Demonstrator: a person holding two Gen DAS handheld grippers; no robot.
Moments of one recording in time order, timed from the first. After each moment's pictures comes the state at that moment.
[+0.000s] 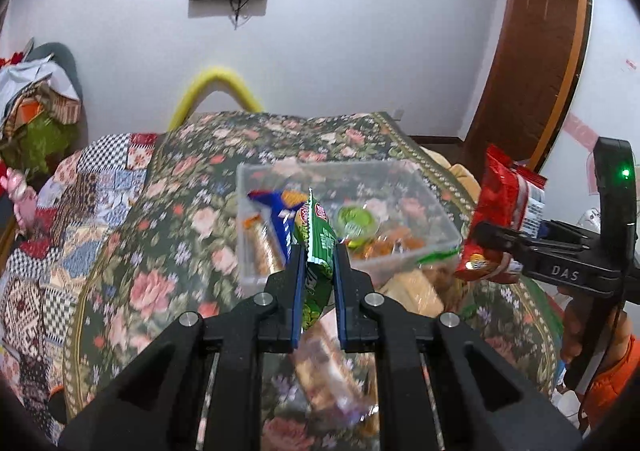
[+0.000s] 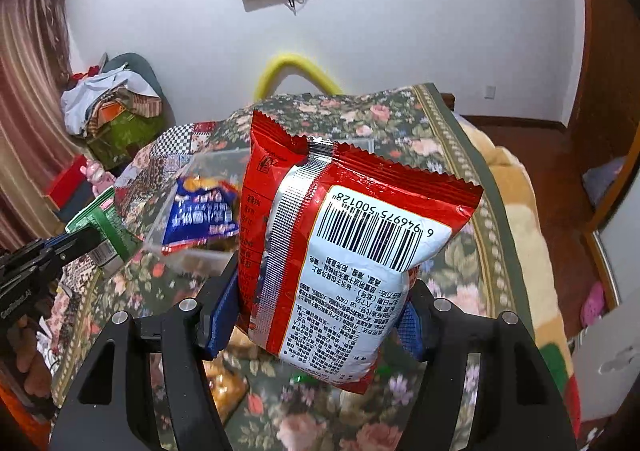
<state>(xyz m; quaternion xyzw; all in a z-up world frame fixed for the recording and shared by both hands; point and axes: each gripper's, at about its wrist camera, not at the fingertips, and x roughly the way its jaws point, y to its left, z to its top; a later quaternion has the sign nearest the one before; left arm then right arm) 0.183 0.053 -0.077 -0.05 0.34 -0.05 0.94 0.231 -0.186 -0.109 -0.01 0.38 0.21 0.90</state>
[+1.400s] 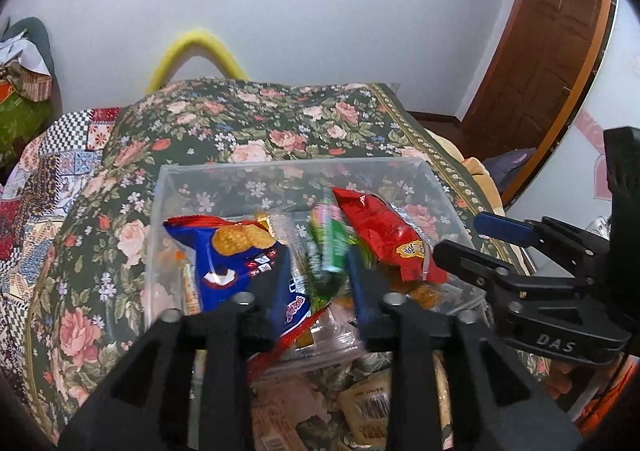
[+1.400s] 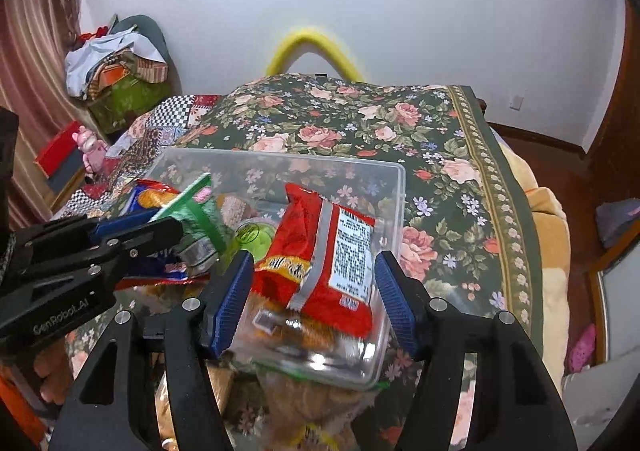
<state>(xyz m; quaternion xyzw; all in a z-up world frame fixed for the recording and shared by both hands) 0.294 0.027 -0.125 -0.08 0.40 -0.06 0.91 0.293 -0.161 -0.127 -0.07 0.40 0.24 0.88</state>
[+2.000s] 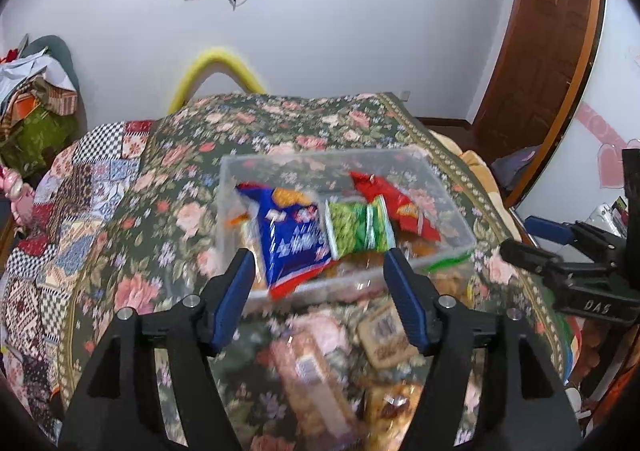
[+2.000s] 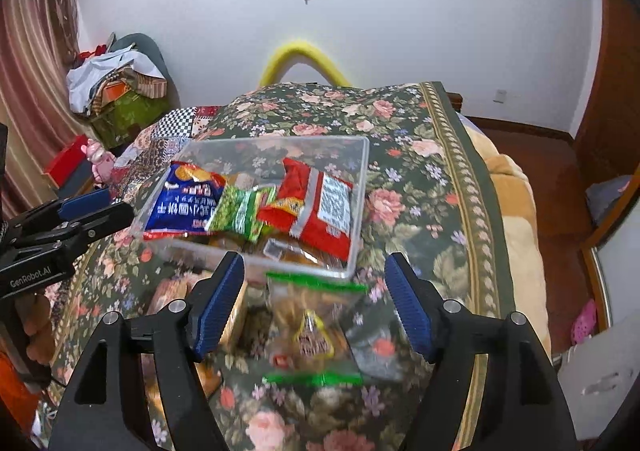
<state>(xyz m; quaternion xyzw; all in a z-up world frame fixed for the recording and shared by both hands) 0.215 0.043 -0.096 -0.05 0.39 -0.03 0.92 0.232 -0.200 -0.115 -0.04 0.40 0.22 0.89</state>
